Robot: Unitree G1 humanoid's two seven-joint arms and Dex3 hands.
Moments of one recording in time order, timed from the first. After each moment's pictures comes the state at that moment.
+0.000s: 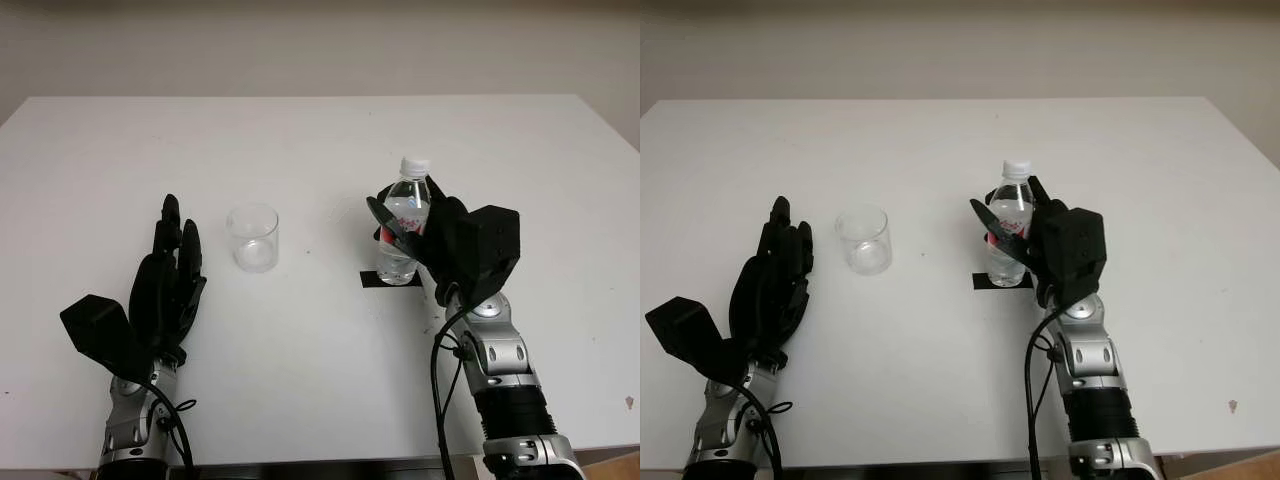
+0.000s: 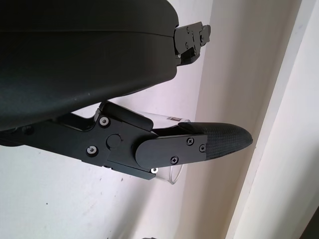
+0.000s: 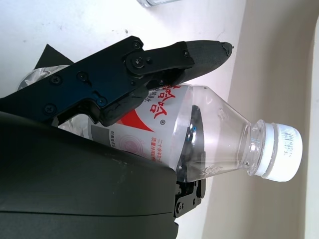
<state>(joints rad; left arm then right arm) -0.14 0.08 0.22 0.24 -0.27 -0.13 -0.23 -0.40 -0.12 -0.05 0.26 0.00 0.15 0.04</state>
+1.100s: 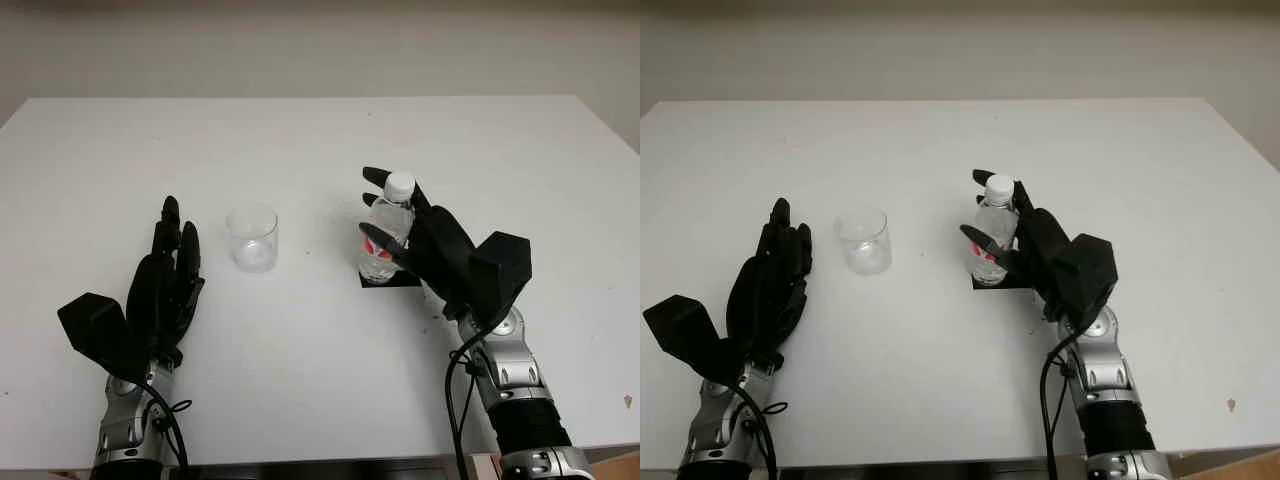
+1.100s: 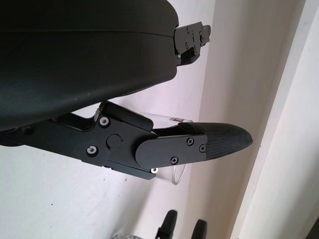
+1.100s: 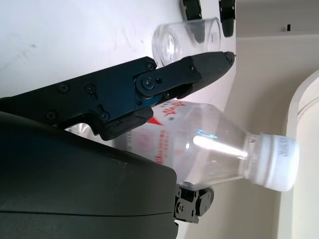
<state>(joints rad) -0.14 0.10 0.23 0.23 -0.28 -0.12 -0.24 -0.31 -0.19 -0.02 0.31 0.08 -0.11 0.36</state>
